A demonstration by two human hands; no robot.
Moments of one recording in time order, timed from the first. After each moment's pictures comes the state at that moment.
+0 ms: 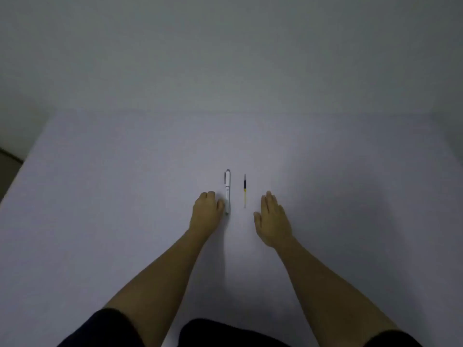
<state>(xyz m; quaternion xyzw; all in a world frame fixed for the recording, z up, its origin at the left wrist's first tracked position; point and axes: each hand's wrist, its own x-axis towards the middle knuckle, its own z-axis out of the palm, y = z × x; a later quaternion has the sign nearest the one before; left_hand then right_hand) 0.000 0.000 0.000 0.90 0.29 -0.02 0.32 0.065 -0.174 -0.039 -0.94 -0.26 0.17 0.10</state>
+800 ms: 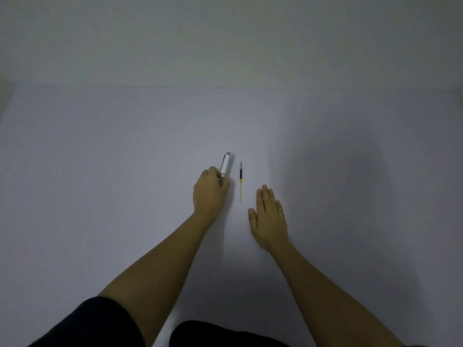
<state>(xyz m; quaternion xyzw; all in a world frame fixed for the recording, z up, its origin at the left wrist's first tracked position) 0.029 -0.011 0.024 0.87 0.32 0.09 0.35 0.051 -0.179 -0.037 -0.94 -0.27 0.09 0.18</state>
